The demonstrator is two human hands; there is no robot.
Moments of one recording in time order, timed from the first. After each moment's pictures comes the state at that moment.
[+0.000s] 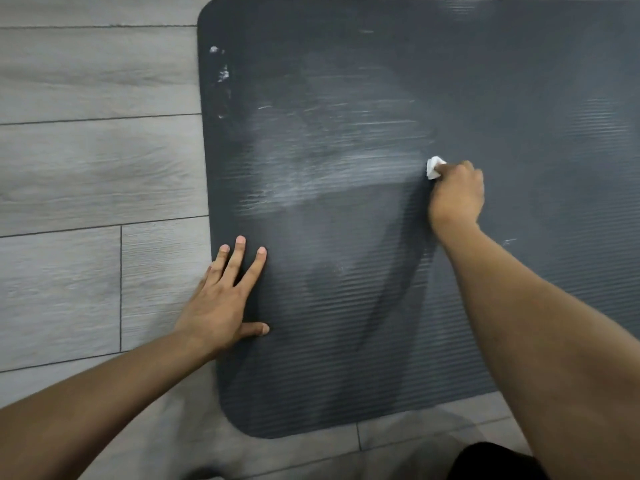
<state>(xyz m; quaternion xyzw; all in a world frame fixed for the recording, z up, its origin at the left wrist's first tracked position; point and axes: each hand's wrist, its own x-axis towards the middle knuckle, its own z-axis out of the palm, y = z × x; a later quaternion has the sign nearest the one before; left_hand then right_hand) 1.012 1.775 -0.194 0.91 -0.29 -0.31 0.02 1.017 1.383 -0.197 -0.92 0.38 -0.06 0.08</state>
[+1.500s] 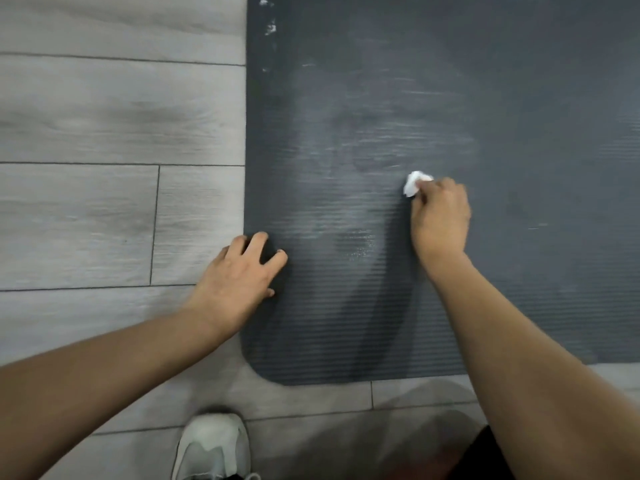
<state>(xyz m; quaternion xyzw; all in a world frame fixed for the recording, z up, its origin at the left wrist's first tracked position) 0.972 1.795 -0.176 0.92 -0.33 -0.22 -0.03 0.962 1.491 -0.202 -0.95 0.27 -0.09 0.12</state>
